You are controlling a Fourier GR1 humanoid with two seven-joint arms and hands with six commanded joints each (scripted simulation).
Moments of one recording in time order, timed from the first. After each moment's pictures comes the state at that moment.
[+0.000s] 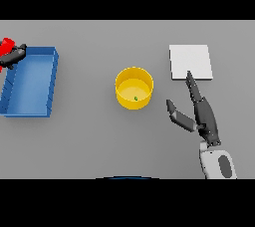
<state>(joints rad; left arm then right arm) -0.52 0.60 -0.04 -1.10 -0.06 -0.02 0.47 0.06 -0.06 0.14 -1.67 0.21 -0.01 -0.14</state>
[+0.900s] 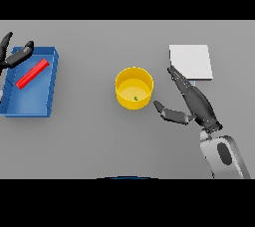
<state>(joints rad) -0.49 0.59 -0.08 -1.15 -0.08 -0.04 0.43 -0.10 -0.23 0.25 -1.64 0.46 0.07 -0.04</state>
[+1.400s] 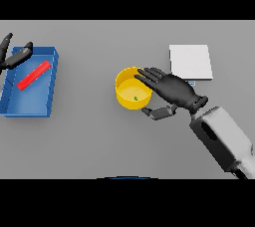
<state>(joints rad) -0.48 0.59 -0.08 -1.16 -0.06 -0.06 0.43 -0.43 -0.39 0.49 -1.46 0.76 0.26 -0.12</state>
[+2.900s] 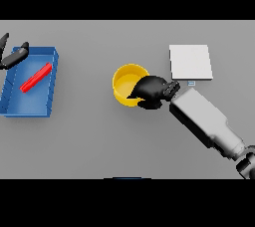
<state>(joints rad) -0.49 0.61 -0.07 -1.13 -0.07 -0.08 0.40 -0.73 -0.31 0.70 -1.06 0.87 0.44 -0.26</state>
